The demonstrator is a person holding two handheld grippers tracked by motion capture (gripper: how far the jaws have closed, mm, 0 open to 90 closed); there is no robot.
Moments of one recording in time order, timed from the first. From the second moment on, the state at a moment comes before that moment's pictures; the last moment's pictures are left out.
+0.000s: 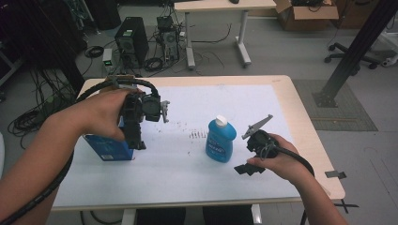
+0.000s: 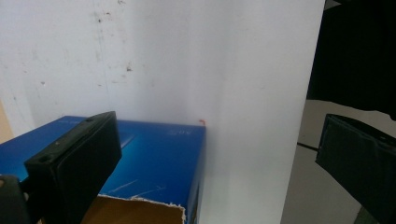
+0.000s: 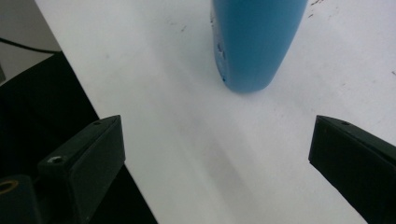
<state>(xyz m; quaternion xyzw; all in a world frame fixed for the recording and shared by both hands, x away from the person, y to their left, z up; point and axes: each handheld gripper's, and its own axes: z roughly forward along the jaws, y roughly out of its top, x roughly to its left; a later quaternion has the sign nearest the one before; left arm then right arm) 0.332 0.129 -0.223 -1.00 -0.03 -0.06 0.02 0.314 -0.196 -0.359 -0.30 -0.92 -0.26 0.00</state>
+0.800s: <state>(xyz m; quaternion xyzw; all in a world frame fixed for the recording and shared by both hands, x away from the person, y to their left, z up) 0.334 0.129 -0.227 -1.00 -0.03 -0.05 0.02 0.331 -0.185 -0.403 -0.29 -0.88 -0.38 -0.05</state>
